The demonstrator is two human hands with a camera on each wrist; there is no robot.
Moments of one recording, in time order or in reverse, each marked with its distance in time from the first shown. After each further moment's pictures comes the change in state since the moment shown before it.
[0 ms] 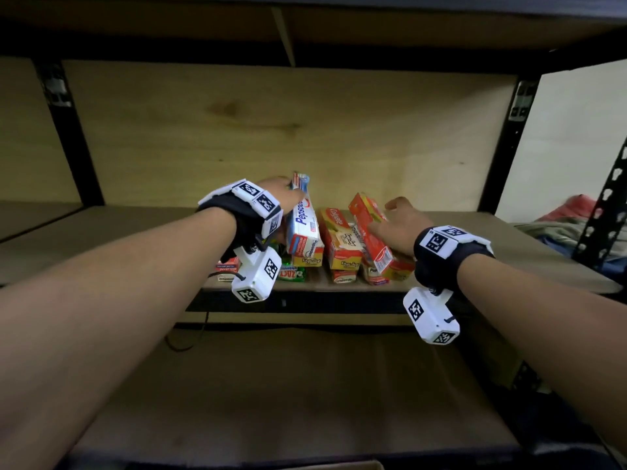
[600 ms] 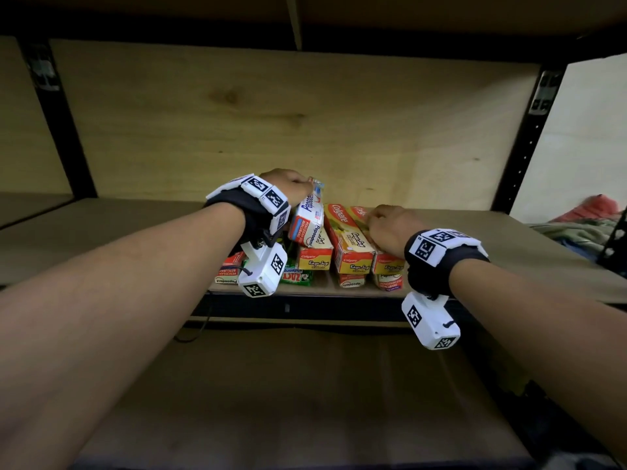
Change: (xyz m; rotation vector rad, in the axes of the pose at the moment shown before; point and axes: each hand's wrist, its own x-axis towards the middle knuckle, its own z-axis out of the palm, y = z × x) left_hand 0.036 -0.019 0.011 -0.034 0.040 0.033; right_hand 0.027 -0.015 0.030 -0.244 -0.039 -0.120
